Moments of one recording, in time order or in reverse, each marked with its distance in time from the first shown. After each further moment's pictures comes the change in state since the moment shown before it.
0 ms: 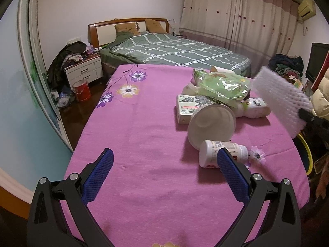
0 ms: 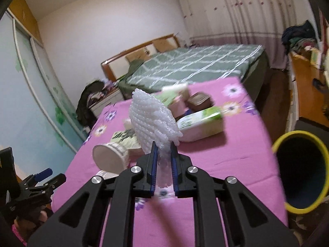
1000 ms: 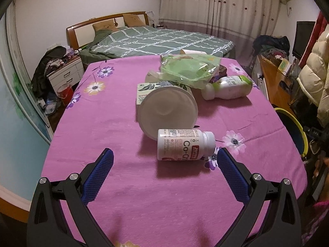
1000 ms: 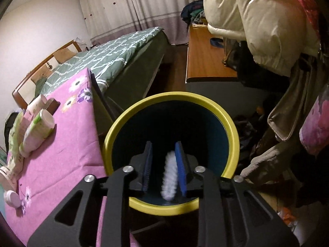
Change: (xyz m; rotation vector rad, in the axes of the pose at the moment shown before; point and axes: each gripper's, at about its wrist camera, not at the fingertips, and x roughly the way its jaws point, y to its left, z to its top) left arm 0.024 -0.071 -0.009 0.121 0.066 -0.072; right arm -0.027 -0.227 -0.052 0.343 0.042 -0.565
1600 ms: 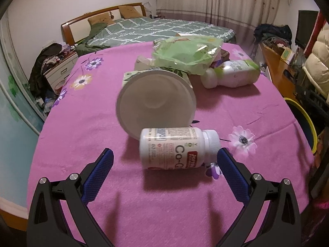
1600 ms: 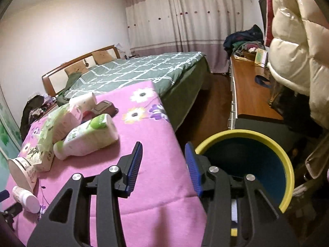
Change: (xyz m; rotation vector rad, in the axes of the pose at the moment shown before) left arm 0.055 -0.024 0.006 0.041 0.072 0.013; right arm -0.009 0.133 -0.002 -0.225 -0.170 0.172
